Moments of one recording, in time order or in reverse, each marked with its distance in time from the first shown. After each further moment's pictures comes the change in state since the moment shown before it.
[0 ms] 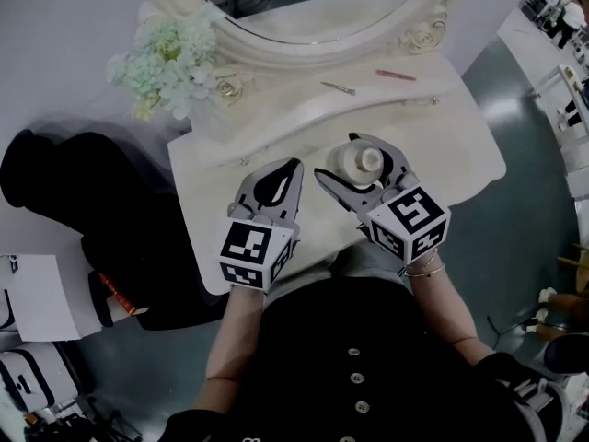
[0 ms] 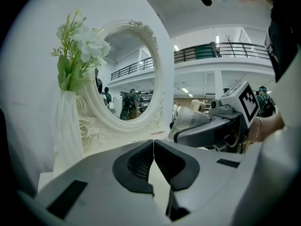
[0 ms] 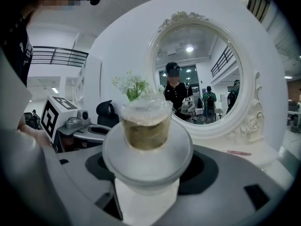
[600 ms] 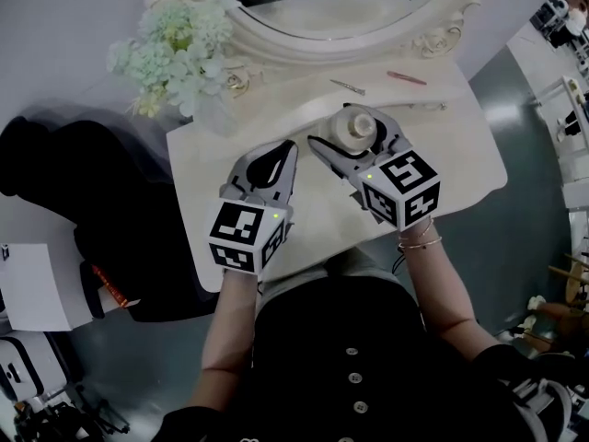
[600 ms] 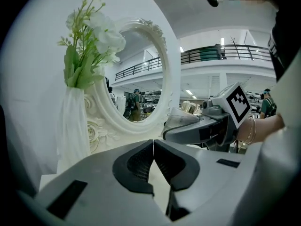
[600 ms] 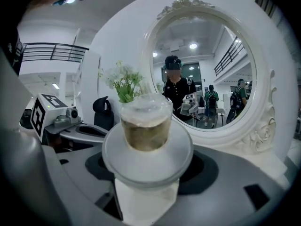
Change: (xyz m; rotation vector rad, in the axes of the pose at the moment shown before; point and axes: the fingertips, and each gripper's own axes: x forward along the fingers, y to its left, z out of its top) left arm 0.012 0.038 0.008 -0.040 -0.013 0.033; right arm 0.055 -0.026 0.018 -0.035 0.044 0.013
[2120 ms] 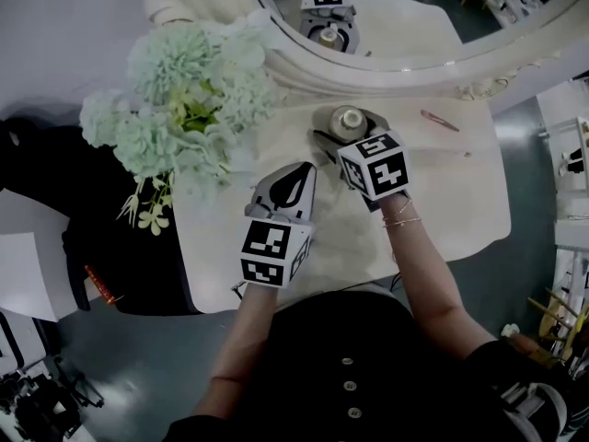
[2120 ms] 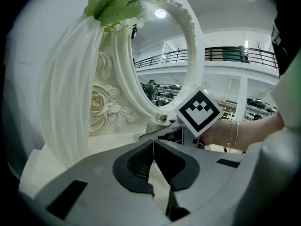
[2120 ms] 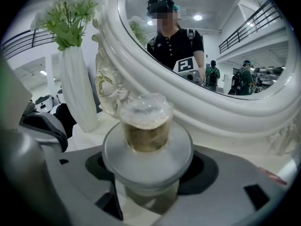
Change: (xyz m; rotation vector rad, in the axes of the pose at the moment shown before) left arm 0.066 0.054 -0.050 -0.191 0.083 0.120; right arm 0.148 -0.086 -0.078 0.009 0.348 -0.031
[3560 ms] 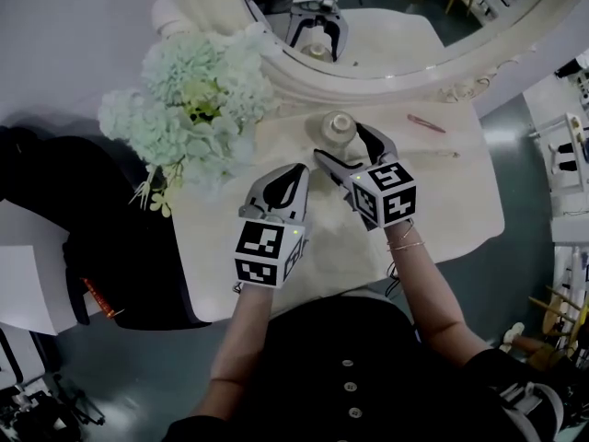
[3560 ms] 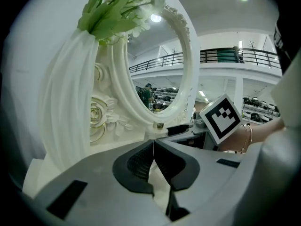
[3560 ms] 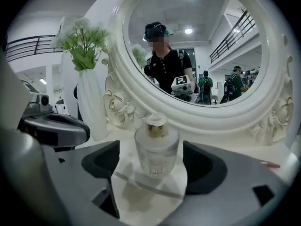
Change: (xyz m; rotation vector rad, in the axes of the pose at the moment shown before) left arm -0.008 -0.003 0.019 0.046 -0.046 -0.027; right arm -0.051 0.007 0.006 0.051 -0.181 -0.033
